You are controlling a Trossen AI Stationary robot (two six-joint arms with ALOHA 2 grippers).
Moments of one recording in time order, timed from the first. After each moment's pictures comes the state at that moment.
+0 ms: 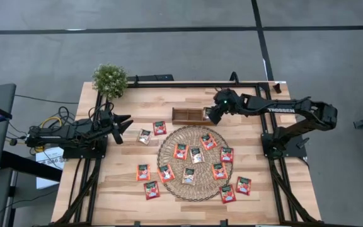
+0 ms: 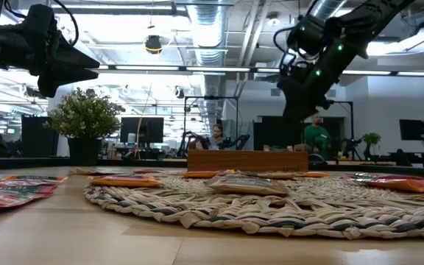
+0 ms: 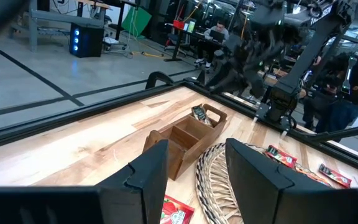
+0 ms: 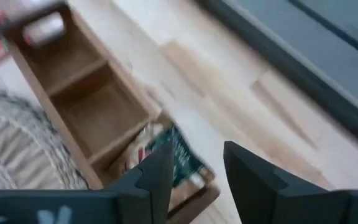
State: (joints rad) left arm -0.04 0.00 0.13 -0.17 -0.51 -0.35; right arm -0.40 1.34 0.77 -0.26 0.21 0.15
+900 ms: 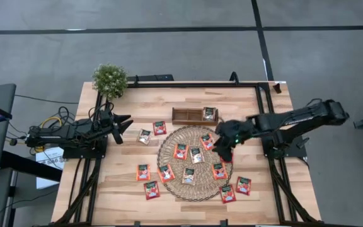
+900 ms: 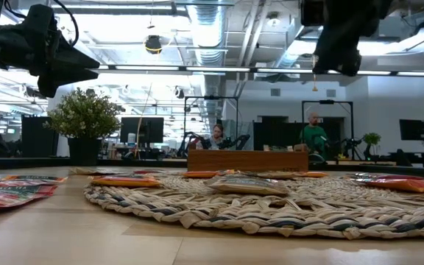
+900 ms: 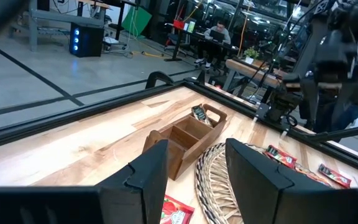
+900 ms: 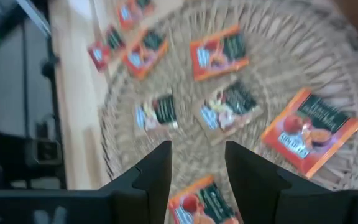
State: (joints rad) left arm -0.04 0.00 0.13 -0.17 -0.51 -0.35; right arm 0.15 1.21 0.89 -0.54 -0.08 0.57
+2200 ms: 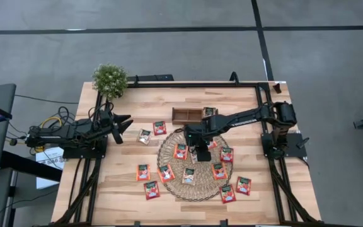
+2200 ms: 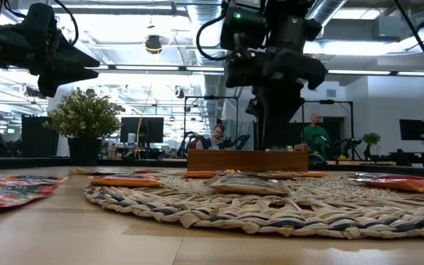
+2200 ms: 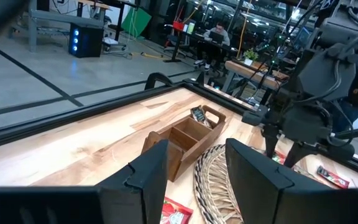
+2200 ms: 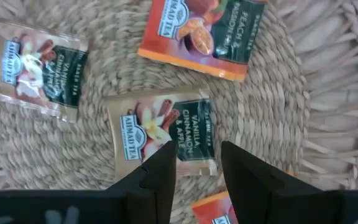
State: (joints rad) left arm -0.04 0.00 0.13 -0.16 -0.51 -0.36; right arm 0.02 1.87 1.30 -0.73 -0.16 -0.09
